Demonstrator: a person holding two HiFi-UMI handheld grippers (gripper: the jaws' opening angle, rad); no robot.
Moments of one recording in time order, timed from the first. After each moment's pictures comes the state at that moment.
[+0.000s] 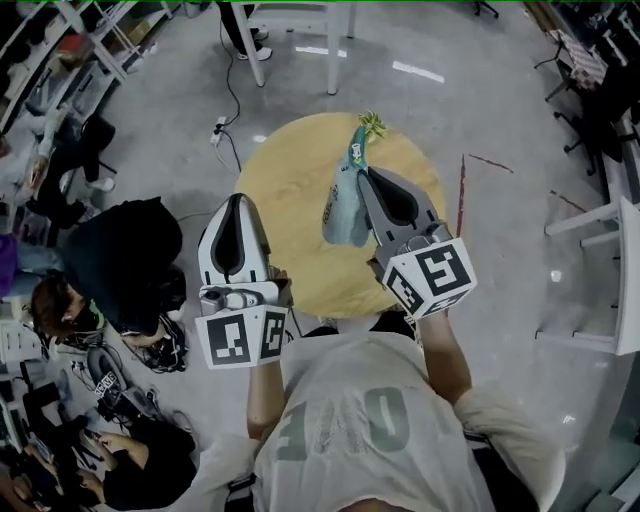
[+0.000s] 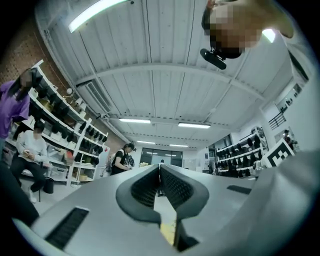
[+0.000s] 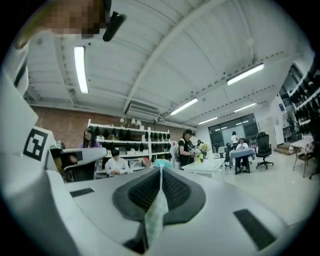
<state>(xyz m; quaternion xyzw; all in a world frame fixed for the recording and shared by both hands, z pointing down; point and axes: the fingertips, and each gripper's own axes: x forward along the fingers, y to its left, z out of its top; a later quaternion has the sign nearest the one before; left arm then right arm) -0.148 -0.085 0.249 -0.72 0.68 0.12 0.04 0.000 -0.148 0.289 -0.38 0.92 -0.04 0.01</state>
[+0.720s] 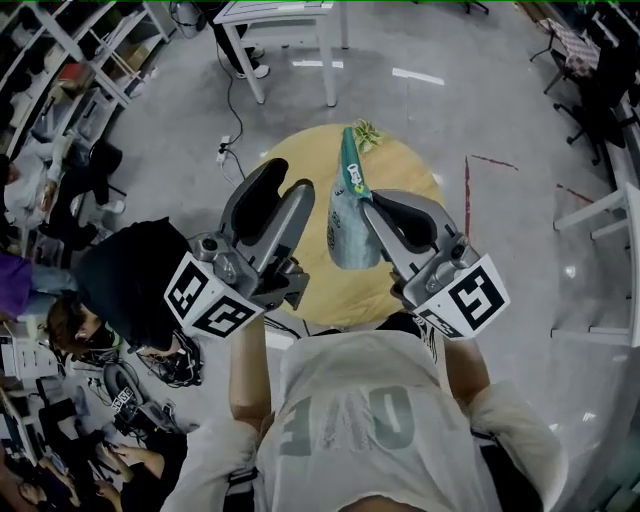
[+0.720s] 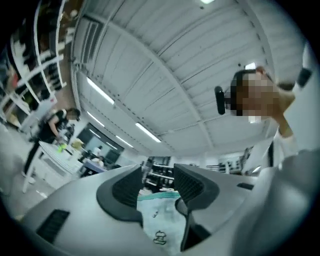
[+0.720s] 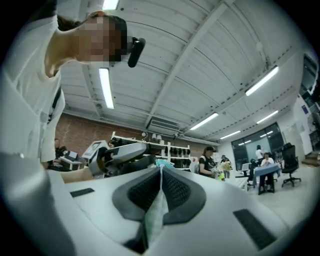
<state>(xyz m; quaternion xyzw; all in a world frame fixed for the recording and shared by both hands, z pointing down) -0.040 -0.109 0.196 -0.90 0.36 0.23 -0.08 0.038 -0.096 0.235 -0.27 0.96 0.04 0.08</state>
